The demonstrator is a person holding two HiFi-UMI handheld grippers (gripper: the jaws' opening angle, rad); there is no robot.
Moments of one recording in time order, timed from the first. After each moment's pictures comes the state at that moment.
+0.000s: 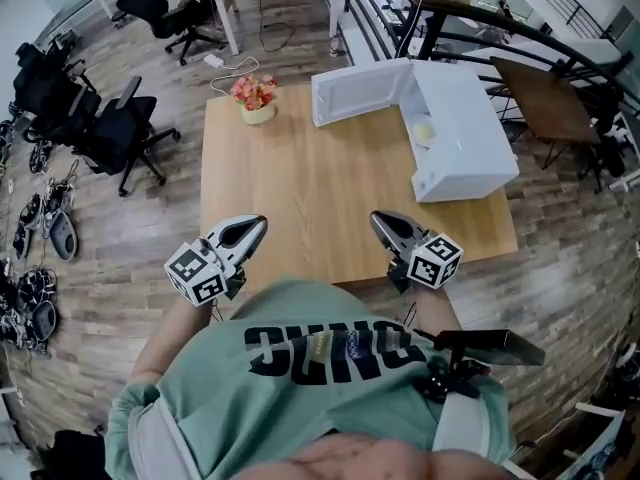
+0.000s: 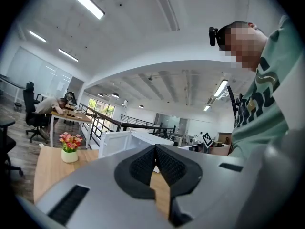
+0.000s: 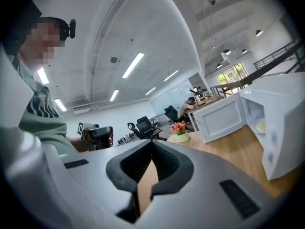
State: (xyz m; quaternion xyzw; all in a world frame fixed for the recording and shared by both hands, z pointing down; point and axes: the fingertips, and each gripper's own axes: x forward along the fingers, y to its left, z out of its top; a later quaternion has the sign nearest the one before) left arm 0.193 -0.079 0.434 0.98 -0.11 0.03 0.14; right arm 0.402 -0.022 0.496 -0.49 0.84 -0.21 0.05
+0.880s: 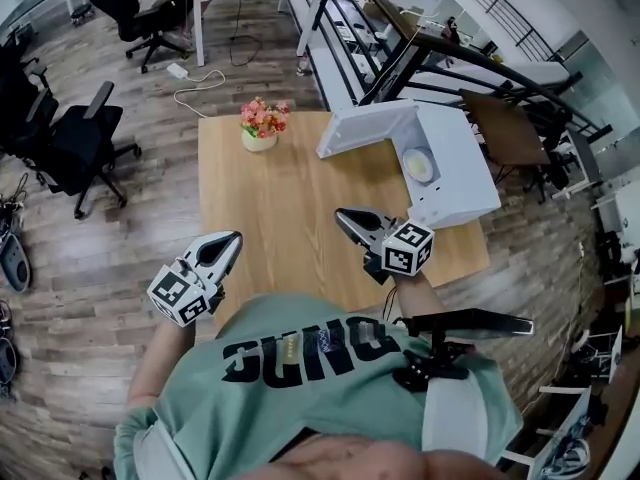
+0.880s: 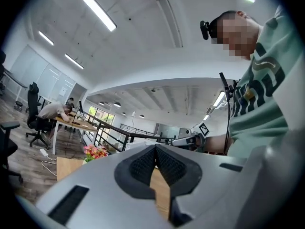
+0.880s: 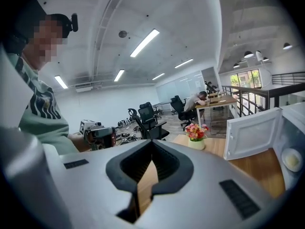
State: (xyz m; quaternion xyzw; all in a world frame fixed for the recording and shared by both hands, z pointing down) left arm 0.031 -0.226 0.455 0.98 -0.11 -0.03 0.13; right arm 0.232 -0.194 0.463 -0.47 0.86 -0.18 -0.07
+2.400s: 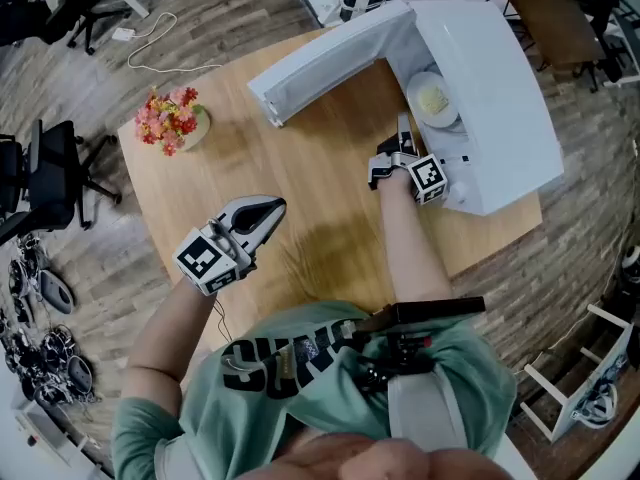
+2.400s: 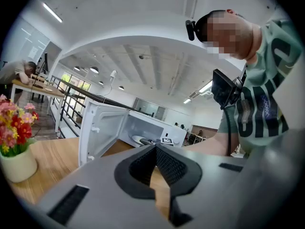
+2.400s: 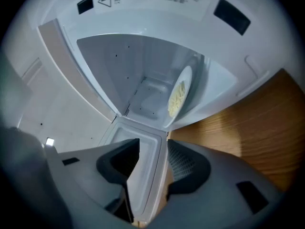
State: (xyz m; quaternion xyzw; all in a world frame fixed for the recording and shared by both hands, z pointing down) left arm 0.380 -0.296 0.587 0.98 0.06 0.11 0.18; right arm 0.709 -0.277 0.743 -0.72 0.38 -0.32 0.49
